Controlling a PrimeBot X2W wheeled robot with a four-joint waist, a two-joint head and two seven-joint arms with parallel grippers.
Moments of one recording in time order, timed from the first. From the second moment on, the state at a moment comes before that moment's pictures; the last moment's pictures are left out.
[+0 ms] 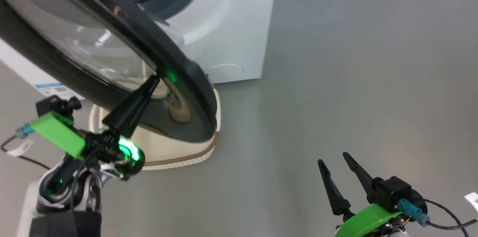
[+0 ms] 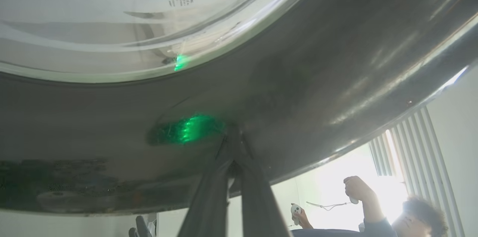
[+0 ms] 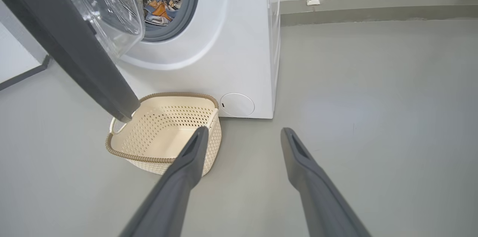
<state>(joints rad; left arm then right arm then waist) -0.40 0.04 0.05 0.13 -1.78 -0.12 0.69 -0.09 -0.06 0.12 0.27 0.16 0.13 -0.25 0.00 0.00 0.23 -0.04</state>
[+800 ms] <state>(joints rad) -0.55 0.03 0.06 0.22 -1.73 -0.12 0.58 -0.13 -0.05 0.12 0.25 0.19 0.13 -0.25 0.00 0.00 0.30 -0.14</state>
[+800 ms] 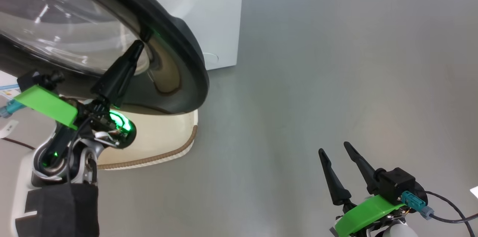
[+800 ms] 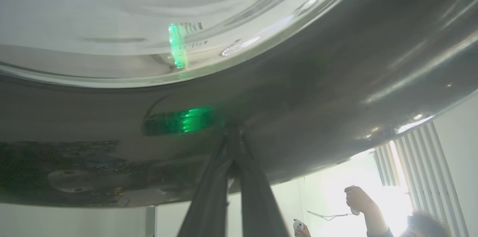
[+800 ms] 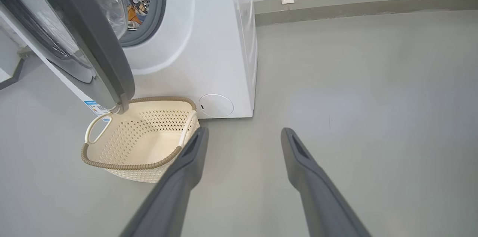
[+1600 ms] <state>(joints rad) -0.28 0.02 0.12 0.16 -1.69 -0.12 0.37 -0.06 -0.05 0.12 0.28 0.19 0.13 -0.25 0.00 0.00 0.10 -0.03</state>
